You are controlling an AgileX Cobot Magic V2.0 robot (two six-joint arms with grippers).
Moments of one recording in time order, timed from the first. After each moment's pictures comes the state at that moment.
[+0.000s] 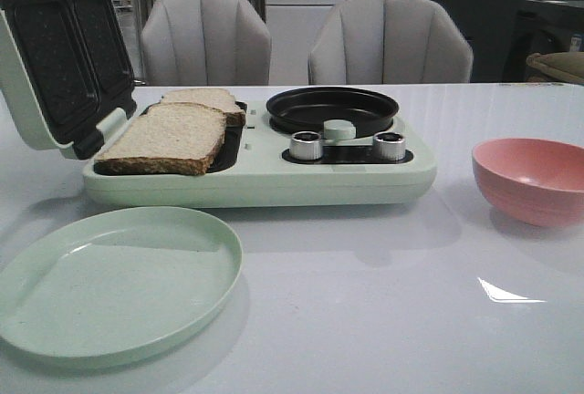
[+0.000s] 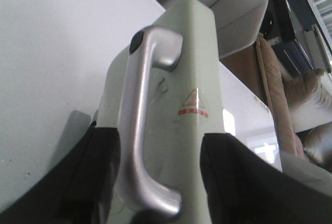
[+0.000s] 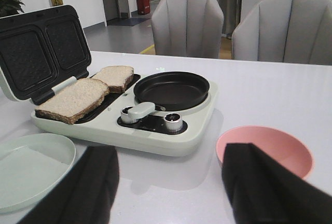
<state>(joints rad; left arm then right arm) 0.29 1.63 -1.24 -1.32 0.80 0.60 0.38 0.07 -0.18 0.14 0.21 -0.02</state>
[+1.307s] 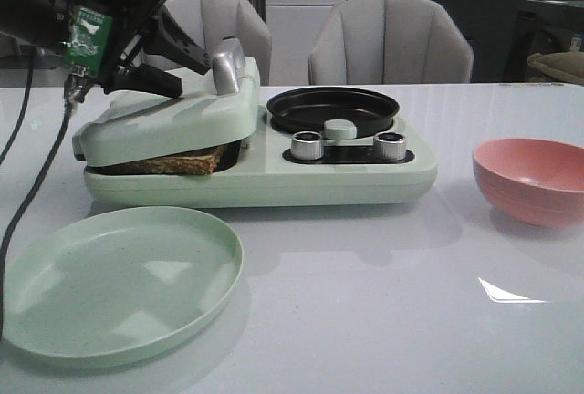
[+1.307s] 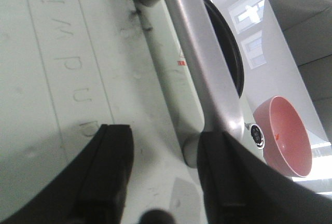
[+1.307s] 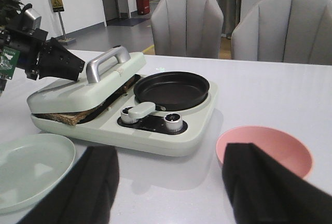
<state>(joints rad) -0.17 1.89 -1.25 -1.49 0.73 1.03 0.38 0.07 -0.18 0.14 0.21 -0.02</state>
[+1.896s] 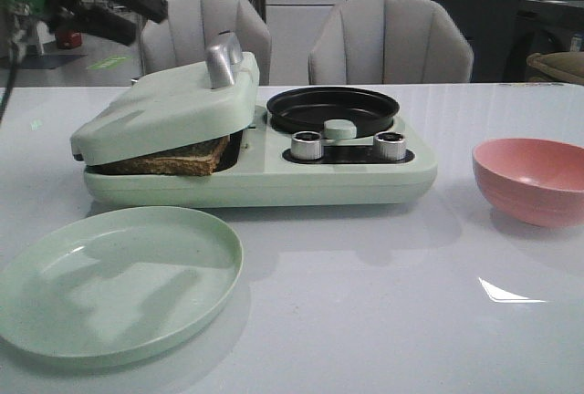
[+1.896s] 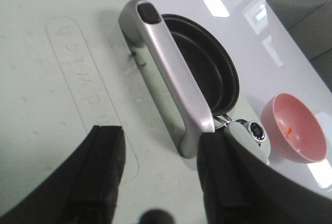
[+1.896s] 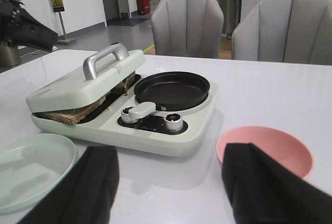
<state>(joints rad) -0.08 1.70 -1.25 -1.29 0.75 1.04 0.38 0.07 -0.18 0.14 0.21 -0.02</state>
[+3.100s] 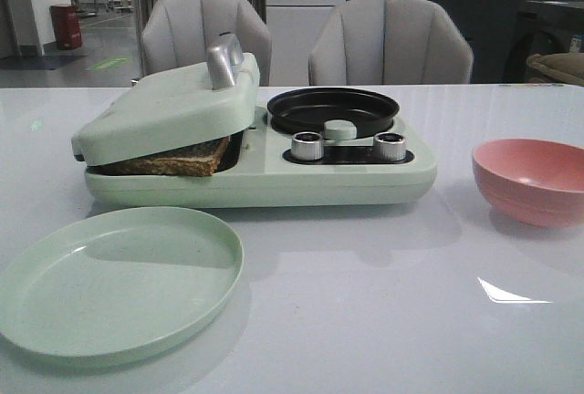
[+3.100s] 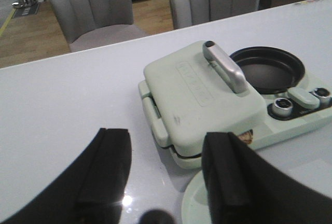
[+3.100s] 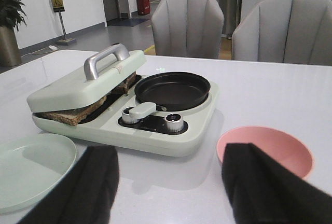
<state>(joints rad) -0.15 0.54 -0.73 -0.28 0.58 0.35 0.38 0.07 -0.18 0.14 0.21 -0.02</state>
